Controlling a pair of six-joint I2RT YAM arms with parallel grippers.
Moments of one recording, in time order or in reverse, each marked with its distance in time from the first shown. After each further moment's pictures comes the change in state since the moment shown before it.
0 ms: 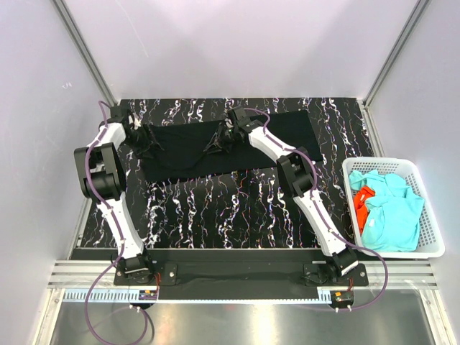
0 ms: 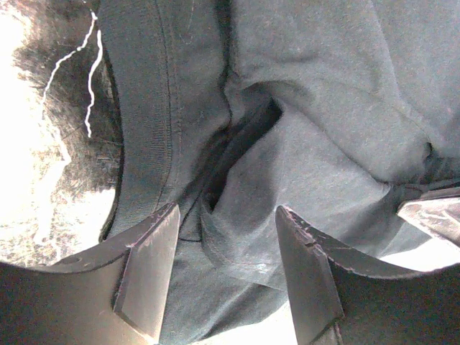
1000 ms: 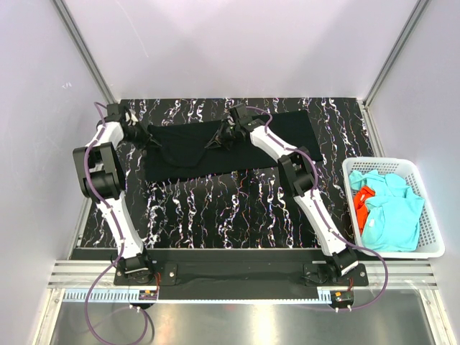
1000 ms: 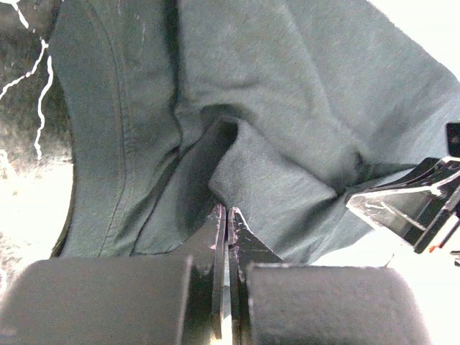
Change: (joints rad) left arm 0.016 0.017 0.033 0.049 0.124 -0.125; right arm -0.013 0.005 0.013 0.042 0.020 0.063
